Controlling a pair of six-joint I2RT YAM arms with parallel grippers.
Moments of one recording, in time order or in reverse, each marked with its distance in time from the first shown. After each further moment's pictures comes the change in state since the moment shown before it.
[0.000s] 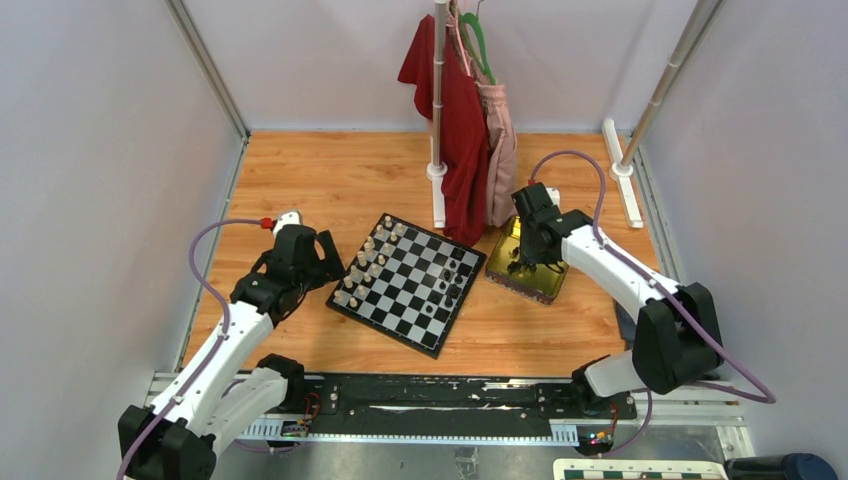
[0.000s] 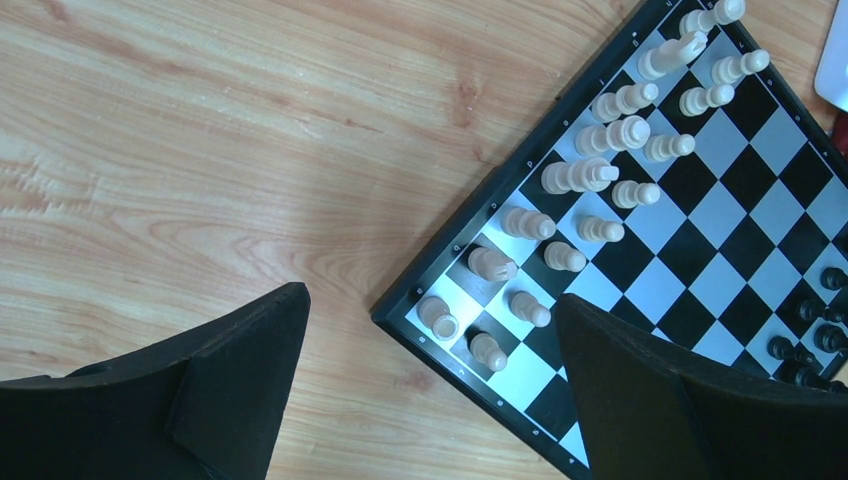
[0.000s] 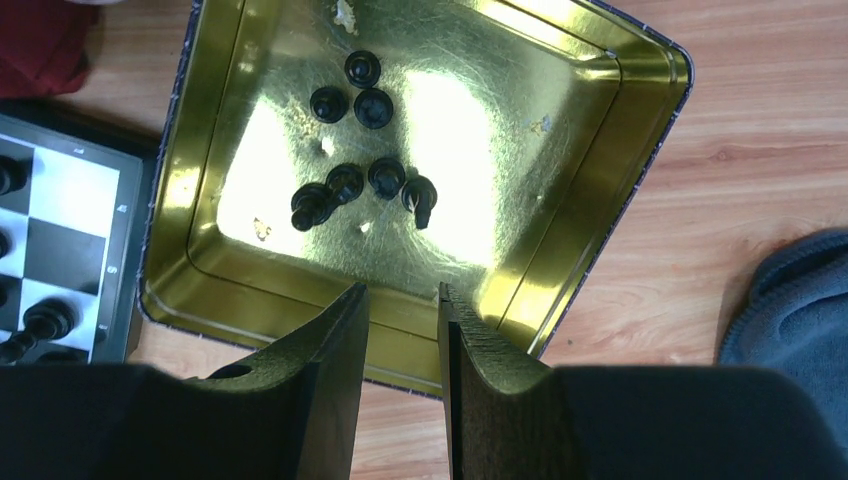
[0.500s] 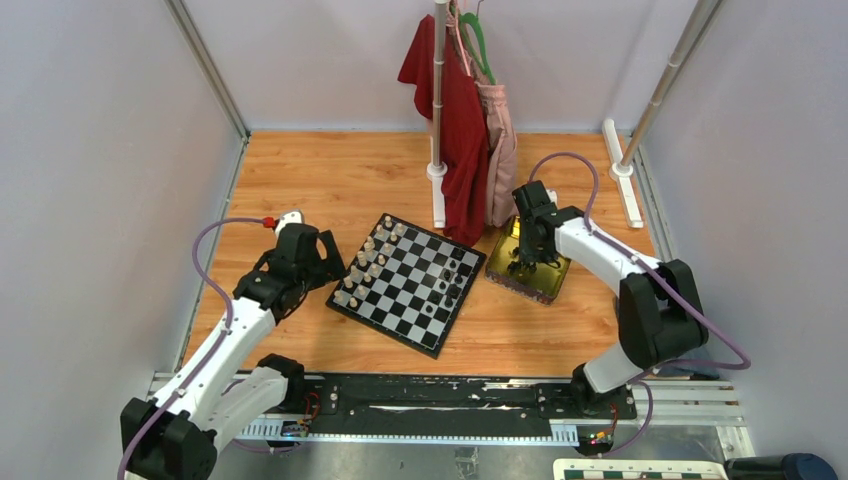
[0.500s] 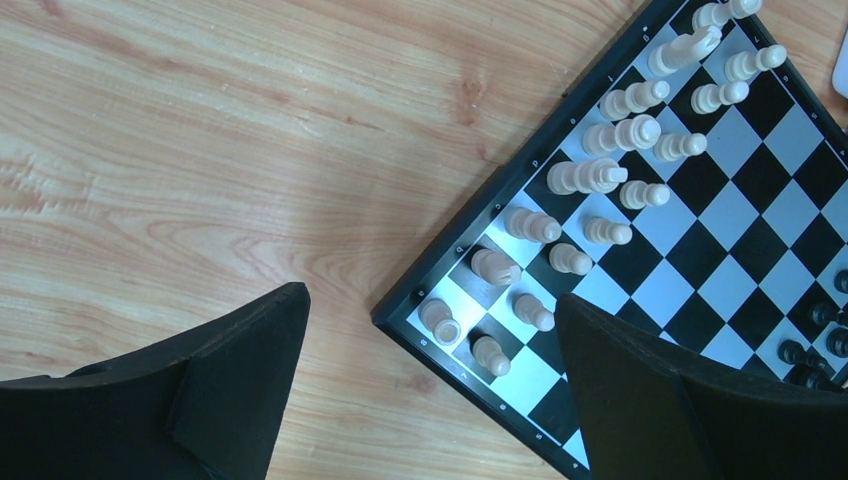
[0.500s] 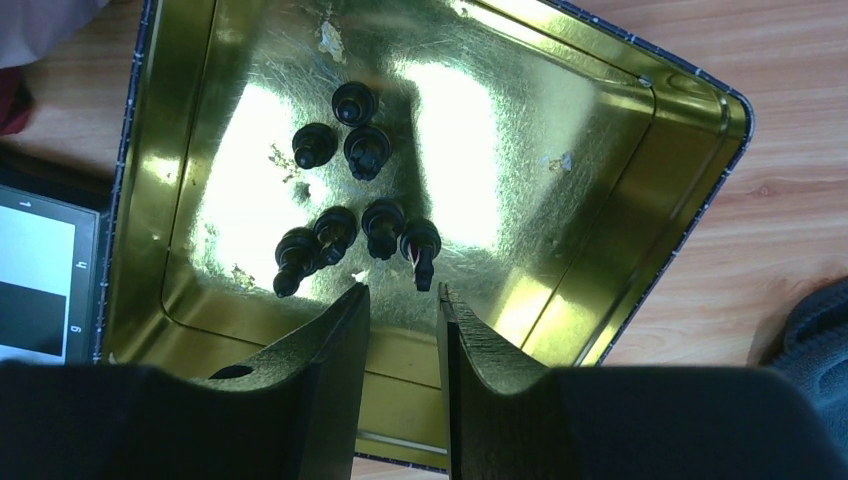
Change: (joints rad) left arm 0.000 0.029 0.000 0.009 -0.001 0.000; right arm -0.058 0.125 0.001 0.084 -0.049 -0.032
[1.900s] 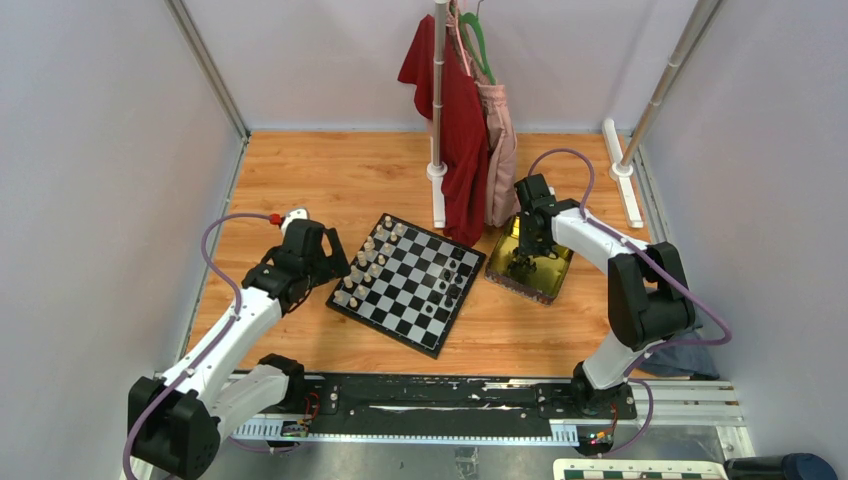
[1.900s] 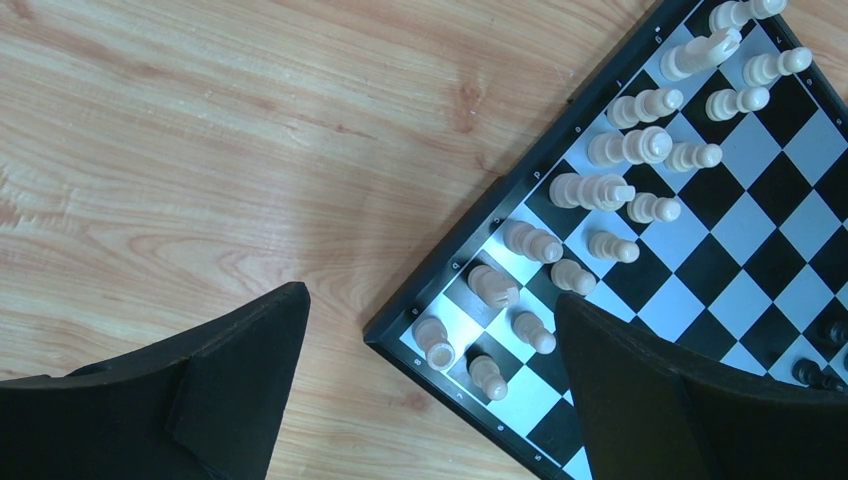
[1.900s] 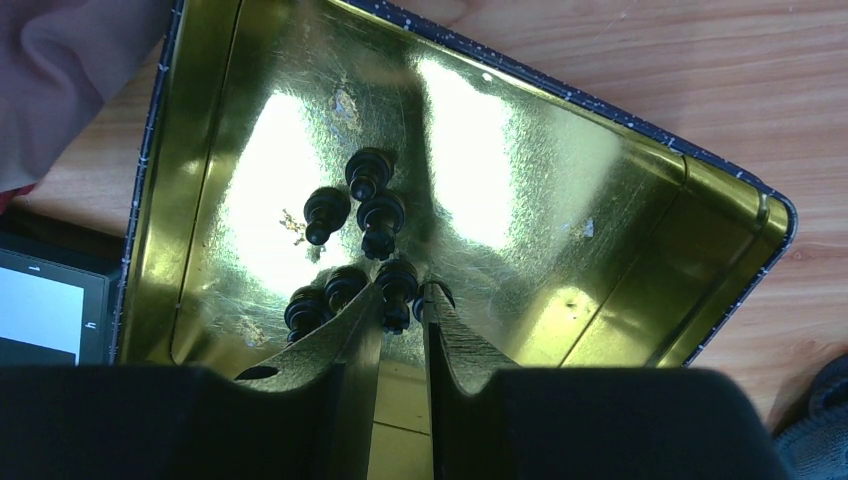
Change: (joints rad) left arm 0.000 0.086 0.000 0.054 0.000 0.000; right arm -0.052 0.116 0.056 0.051 -0.068 -0.040
